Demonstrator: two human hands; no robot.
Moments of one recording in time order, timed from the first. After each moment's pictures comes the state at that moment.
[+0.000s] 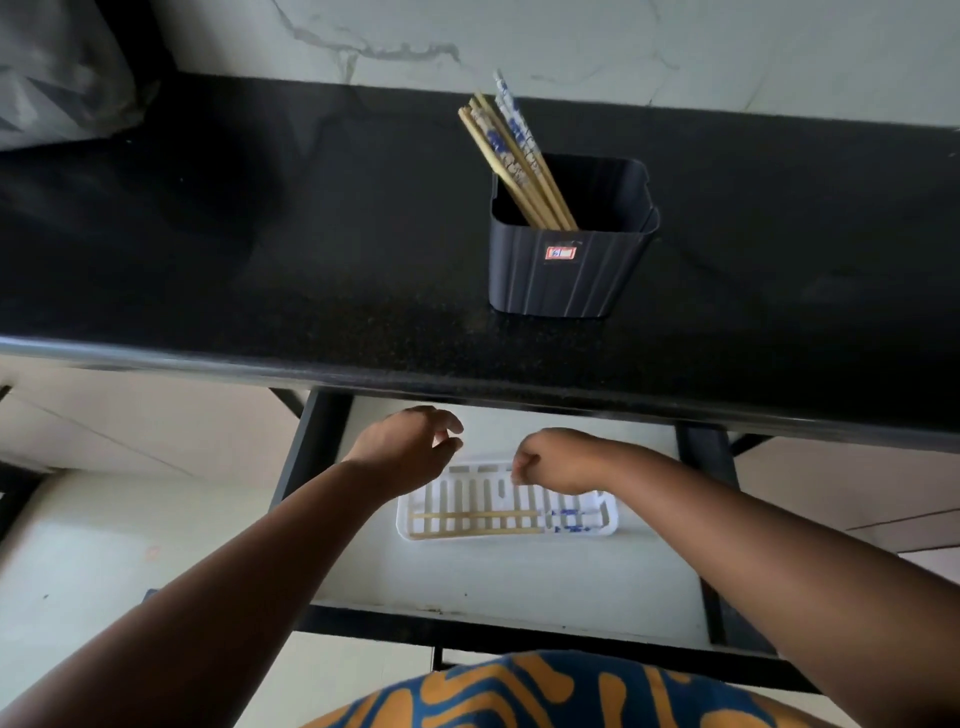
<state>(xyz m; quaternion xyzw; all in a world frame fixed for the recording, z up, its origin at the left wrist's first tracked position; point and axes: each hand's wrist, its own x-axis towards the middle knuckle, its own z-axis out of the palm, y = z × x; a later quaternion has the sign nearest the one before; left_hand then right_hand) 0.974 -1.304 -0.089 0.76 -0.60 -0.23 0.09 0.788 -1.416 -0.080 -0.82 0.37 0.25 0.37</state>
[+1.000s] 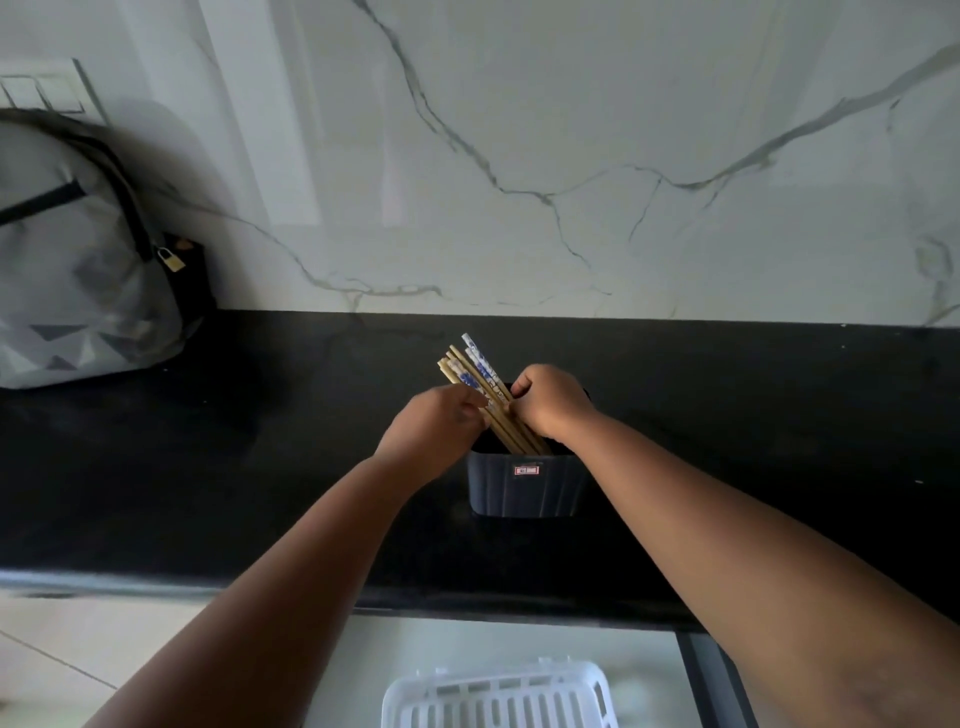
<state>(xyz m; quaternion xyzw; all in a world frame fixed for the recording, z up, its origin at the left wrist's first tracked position) 0.998 -1.453 0.082 0.73 -0.58 -0.16 0.33 0.867 -1.566 0.087 -0.82 0.49 -0.16 0.25</state>
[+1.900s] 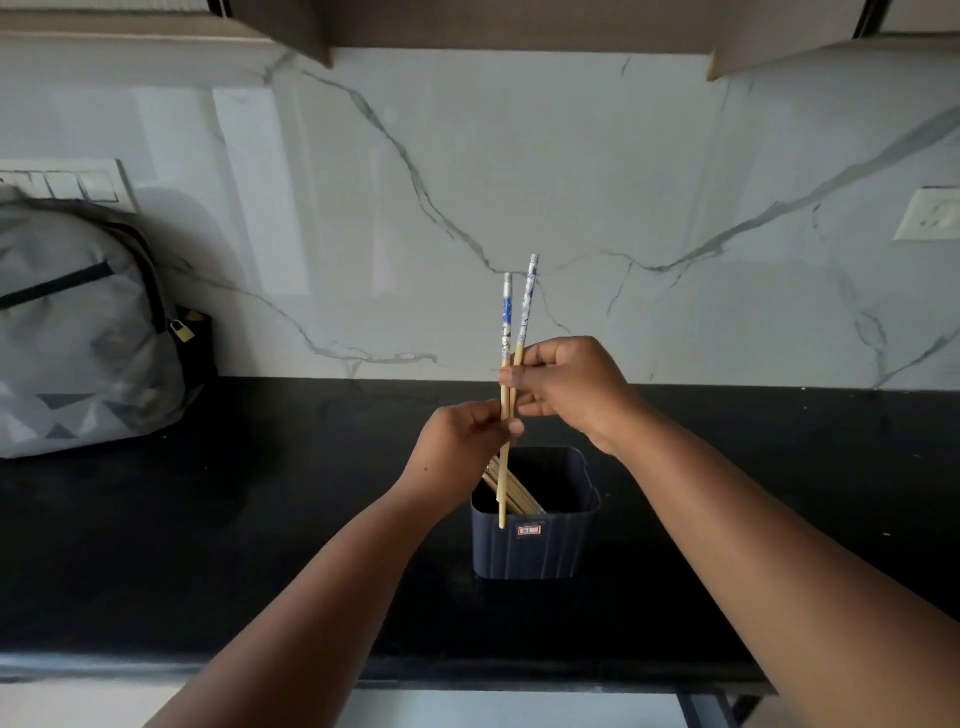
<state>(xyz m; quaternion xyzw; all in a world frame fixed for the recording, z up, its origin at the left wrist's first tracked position) 0.972 -1.435 0.146 0.59 -0.54 -0.28 0.54 0.842 -1.510 0.210 -0.72 0.35 -0.36 0.48</state>
